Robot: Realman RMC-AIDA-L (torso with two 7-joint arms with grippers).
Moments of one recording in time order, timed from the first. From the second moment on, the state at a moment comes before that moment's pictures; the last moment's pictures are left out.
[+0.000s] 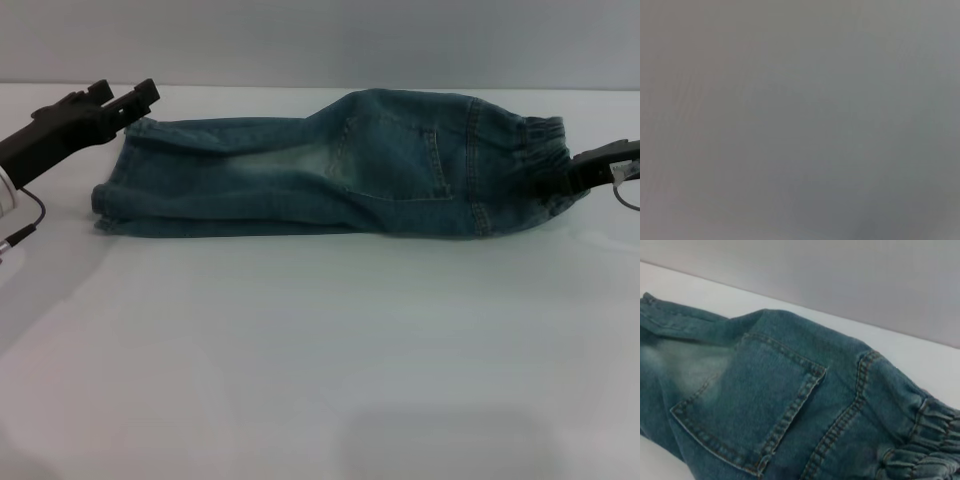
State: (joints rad) left arm -0.52 -2.06 0.65 0.49 1.53 1.11 -1.39; right arm 0.73 2.04 -0.77 -0.80 -2.52 -1.14 2.11
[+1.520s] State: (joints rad) left arm -0.56 -2.06 0.88 0.47 1.53 1.10 -1.36; right arm 0.62 2.03 -0.69 -1.17 -2.42 -1.61 2.12
